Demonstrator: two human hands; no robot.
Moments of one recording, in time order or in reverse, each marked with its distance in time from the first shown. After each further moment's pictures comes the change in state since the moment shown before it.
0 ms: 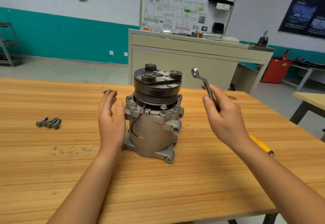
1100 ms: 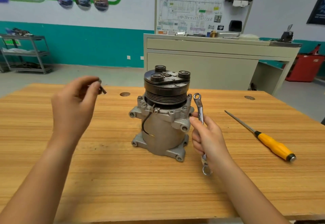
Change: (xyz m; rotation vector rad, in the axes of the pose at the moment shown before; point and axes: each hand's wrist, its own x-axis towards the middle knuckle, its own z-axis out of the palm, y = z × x) left_hand 0.027 0.067 -0.083 0.460 0.024 0.484; right_hand -0.038 -0.021 0.044 0.858 -0.137 0.800
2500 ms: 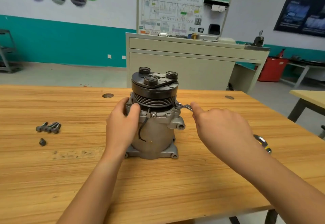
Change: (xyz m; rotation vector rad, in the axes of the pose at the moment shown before) left_hand -0.041 0.023 0.095 -0.278 -0.252 -0.532; right_hand -0.023 -0.074 -0.002 -2.021 0.070 -0.447
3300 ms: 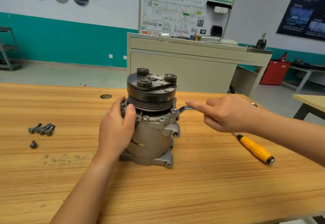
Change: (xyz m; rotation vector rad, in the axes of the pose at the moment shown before) left_hand 0.008 -0.013 0.004 0.227 0.015 0.185; right_hand 0.048 0.073 0.028 0.079 0.245 -0.674
